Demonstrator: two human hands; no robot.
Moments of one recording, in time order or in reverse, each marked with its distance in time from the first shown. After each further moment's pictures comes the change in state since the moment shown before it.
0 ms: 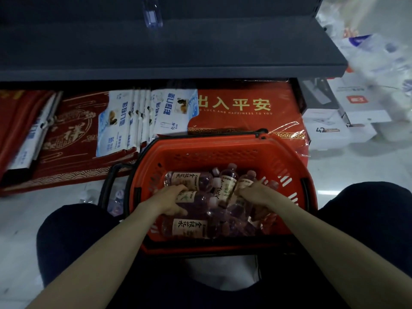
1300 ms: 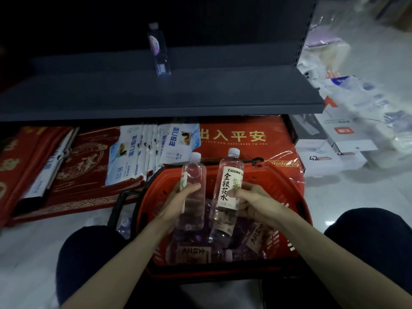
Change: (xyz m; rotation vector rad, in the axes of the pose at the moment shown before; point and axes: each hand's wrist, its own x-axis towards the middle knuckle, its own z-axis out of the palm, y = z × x) left_hand -0.050 0.054 -0.039 -1.334 0.240 0.211; right_hand -0.068 -0.031 -0.031 0.867 -0.257 -0.518
